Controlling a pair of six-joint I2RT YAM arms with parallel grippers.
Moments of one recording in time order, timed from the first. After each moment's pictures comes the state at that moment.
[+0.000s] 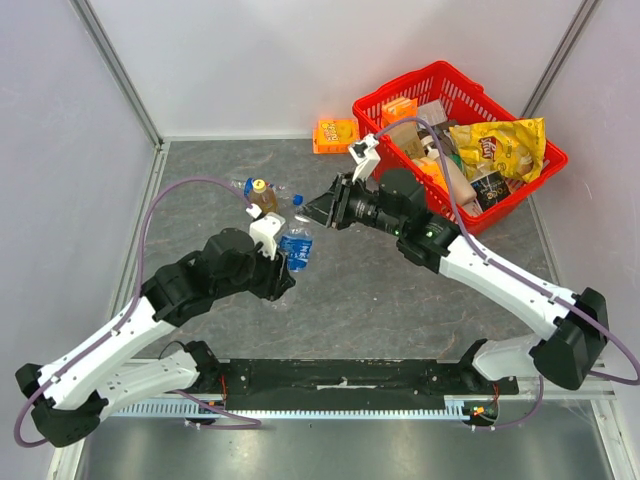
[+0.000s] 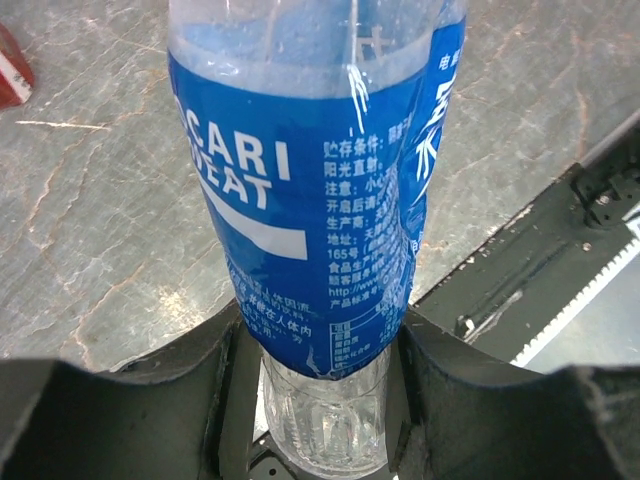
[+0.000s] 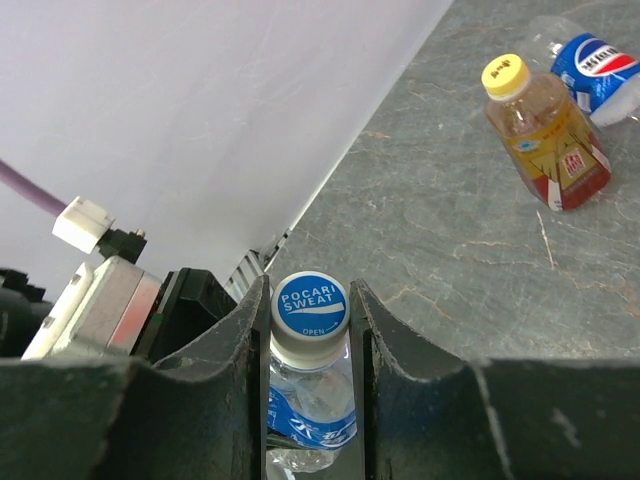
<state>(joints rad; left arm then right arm) -0.86 0.85 0.99 -0.78 -0.04 -0.30 0.79 1.36 1.21 0.02 -0.24 0.73</state>
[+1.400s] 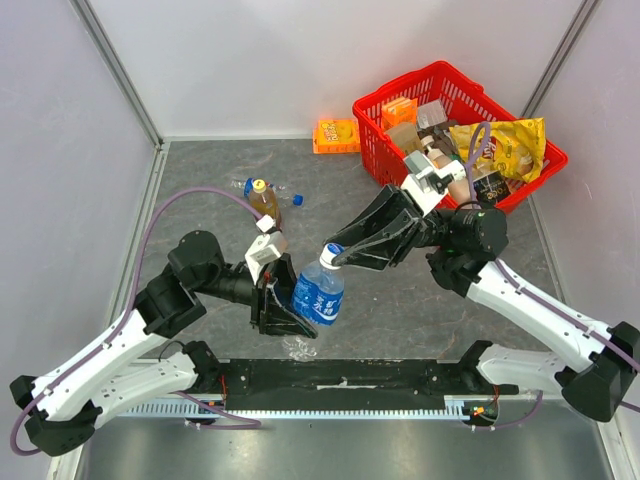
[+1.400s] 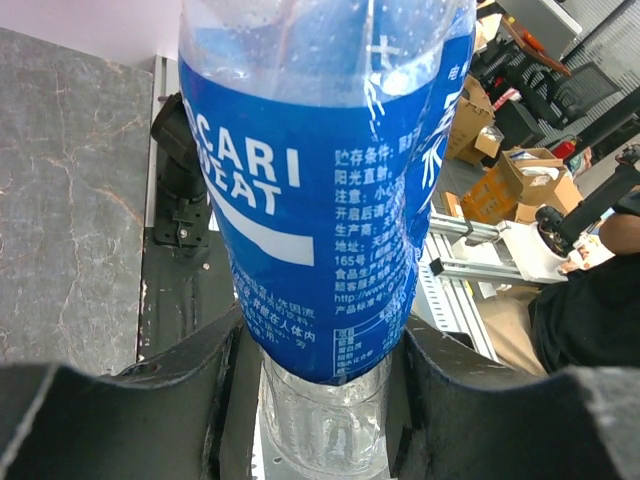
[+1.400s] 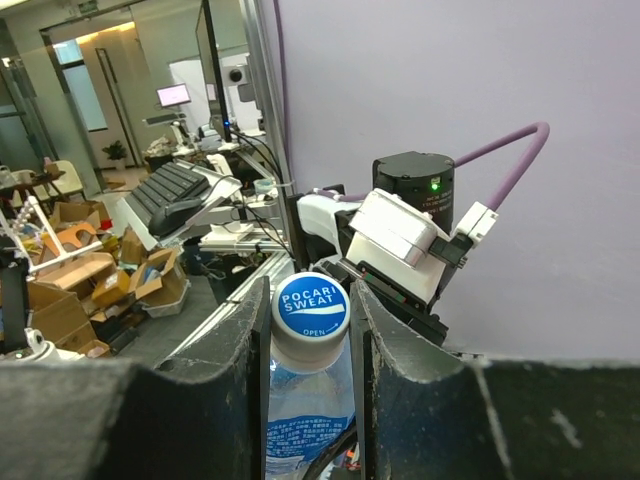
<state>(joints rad) -0.87 0.75 0.91 -0.21 0.94 -0.44 0.79 1.13 1.02 0.96 -0.91 0.86</state>
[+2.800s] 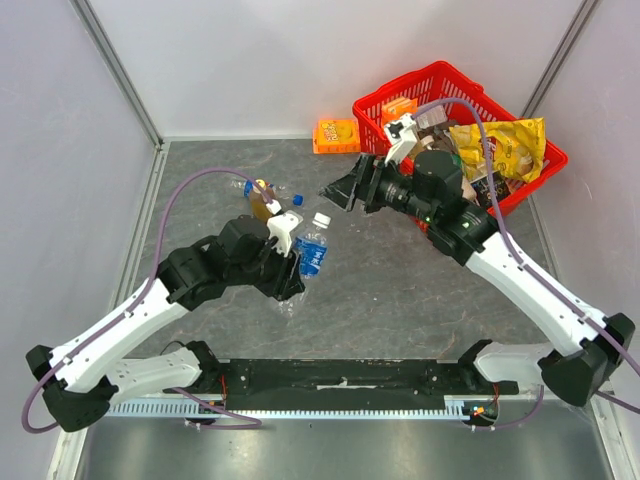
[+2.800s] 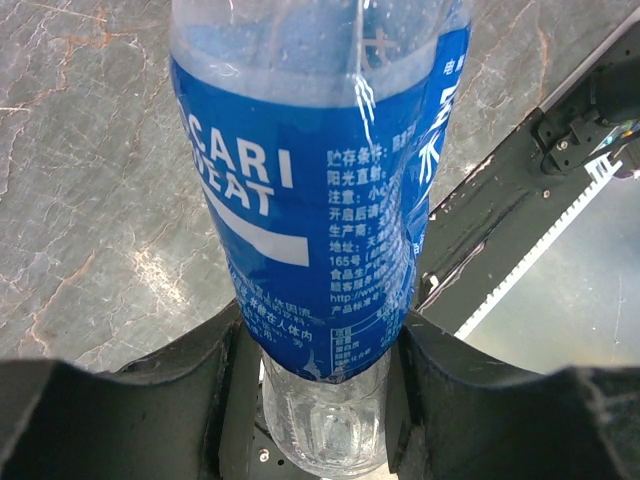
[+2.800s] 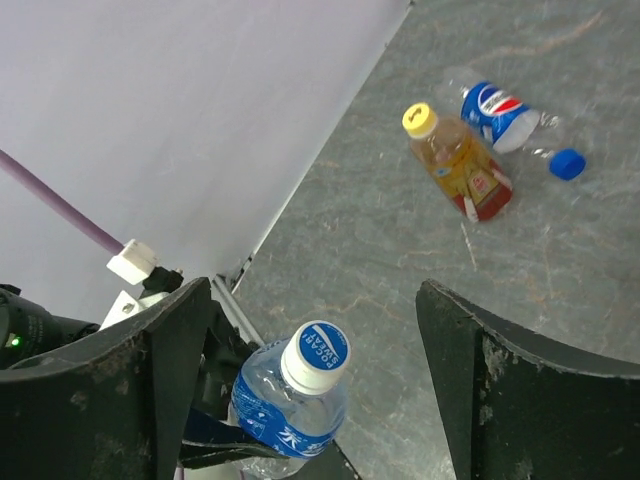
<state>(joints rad) -0.87 0.98 1.11 -0.87 0.11 -0.28 0.67 1.23 1.29 -0.17 -0.24 0.66</state>
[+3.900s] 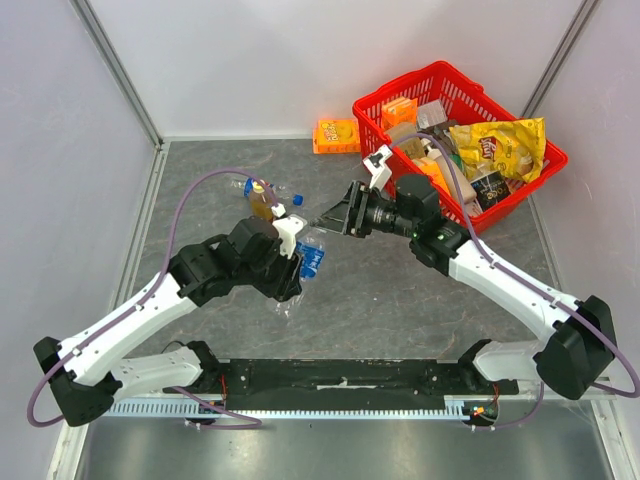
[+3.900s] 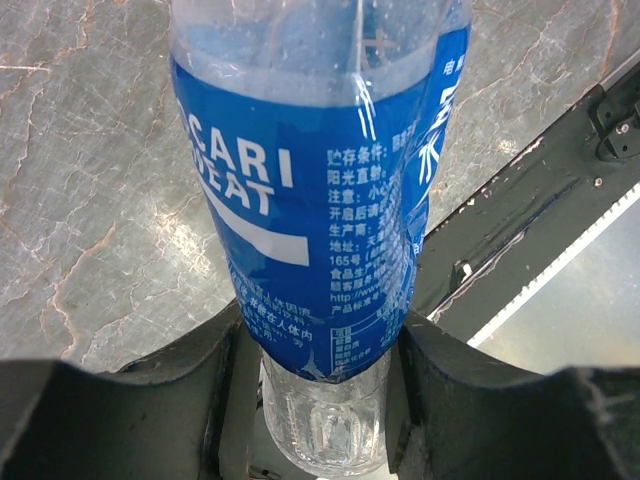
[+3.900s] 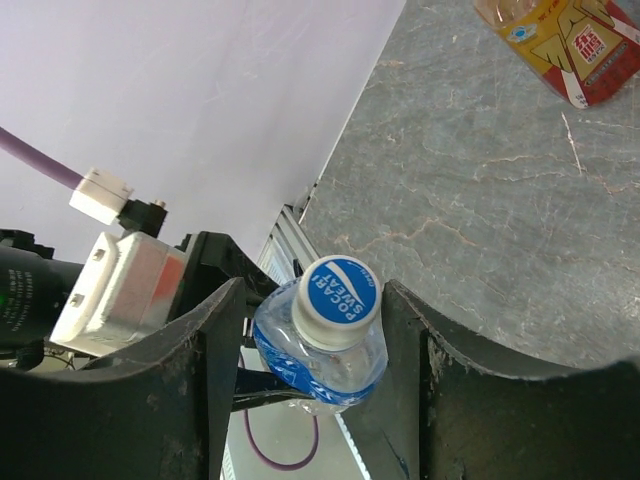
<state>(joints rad) -0.87 1.03 1.10 -0.91 0.05 -0.27 0.67 1.29 1.04 0.05 -0.47 0.88</state>
